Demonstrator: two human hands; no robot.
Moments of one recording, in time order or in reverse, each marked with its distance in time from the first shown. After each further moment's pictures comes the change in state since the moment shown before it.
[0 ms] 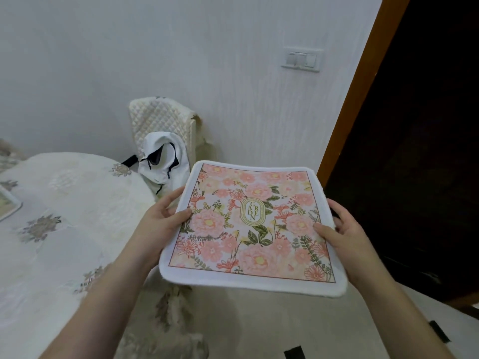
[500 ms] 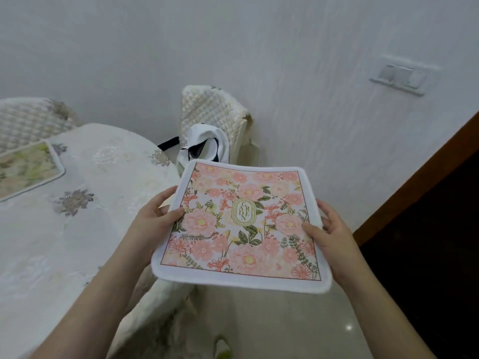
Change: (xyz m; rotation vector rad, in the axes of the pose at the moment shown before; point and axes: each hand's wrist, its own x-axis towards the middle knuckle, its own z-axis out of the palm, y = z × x) left_hand 0.086 -0.019 -0.095 -0.026 0.315 0.001; right_hand 0.159 -0.014 0.121 -0.035 -0.275 0.077
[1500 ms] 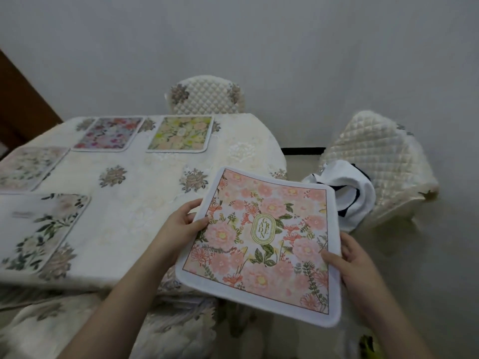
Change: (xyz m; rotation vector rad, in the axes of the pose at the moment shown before) left_hand 0.079 0.005 -0.073 -0.092 0.677 -0.147; right_hand 0.290 -0.018 0.176 -0.160 -0.766 0.180
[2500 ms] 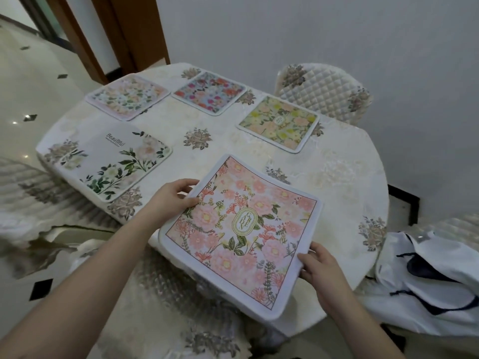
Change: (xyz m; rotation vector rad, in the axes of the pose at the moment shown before) left_hand 0.044 -0.063 -0.217 0.220 0.451 -0.069; right_hand 0.135 0.032 0.216 -0.330 -0.356 0.212
